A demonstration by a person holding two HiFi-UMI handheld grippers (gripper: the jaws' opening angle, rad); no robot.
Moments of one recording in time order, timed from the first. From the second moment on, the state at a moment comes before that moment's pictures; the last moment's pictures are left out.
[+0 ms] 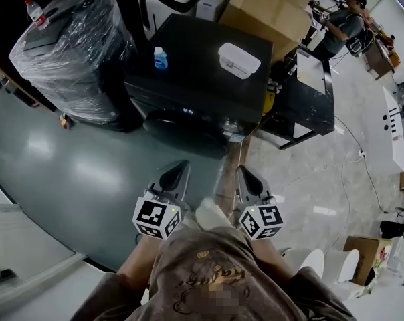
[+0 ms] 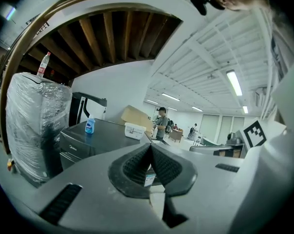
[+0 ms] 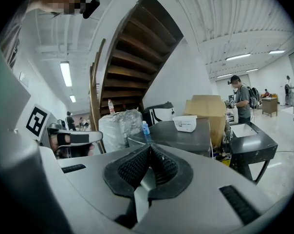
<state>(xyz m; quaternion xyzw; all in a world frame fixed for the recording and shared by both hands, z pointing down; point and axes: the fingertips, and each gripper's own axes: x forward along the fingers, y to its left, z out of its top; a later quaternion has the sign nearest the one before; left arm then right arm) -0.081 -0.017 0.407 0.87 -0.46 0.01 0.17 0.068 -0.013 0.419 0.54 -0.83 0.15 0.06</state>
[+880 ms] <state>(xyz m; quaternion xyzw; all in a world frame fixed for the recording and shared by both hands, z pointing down) -0.070 -0.049 0.418 0.88 -0.43 0.02 0.18 0.059 -0.054 0.458 0.54 -0.82 0.19 0.08</state>
